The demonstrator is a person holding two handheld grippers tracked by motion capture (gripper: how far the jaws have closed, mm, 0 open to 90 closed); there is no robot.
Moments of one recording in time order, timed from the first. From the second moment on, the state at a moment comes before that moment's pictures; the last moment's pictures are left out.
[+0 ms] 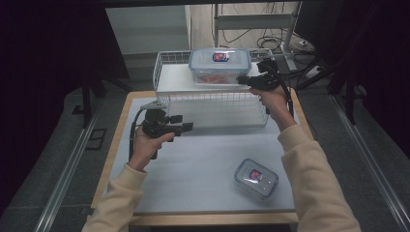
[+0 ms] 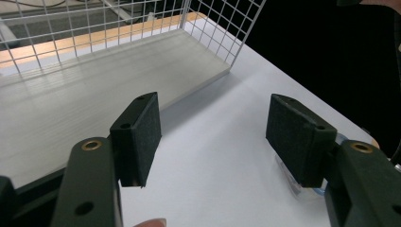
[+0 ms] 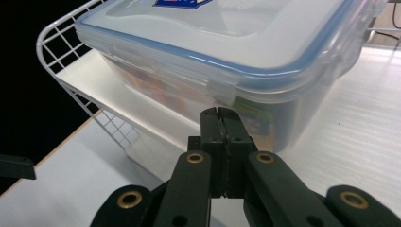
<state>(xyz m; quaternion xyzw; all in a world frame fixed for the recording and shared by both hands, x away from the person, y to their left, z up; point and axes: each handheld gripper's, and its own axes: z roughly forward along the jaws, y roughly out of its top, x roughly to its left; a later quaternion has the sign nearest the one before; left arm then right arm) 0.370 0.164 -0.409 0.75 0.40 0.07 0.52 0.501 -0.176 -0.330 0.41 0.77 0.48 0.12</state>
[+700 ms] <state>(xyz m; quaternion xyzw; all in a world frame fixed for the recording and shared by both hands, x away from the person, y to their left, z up) 0.372 0.166 -0.413 0.75 0.41 0.06 0.52 0.506 -0.181 -0.330 0.42 0.76 0.48 0.13</state>
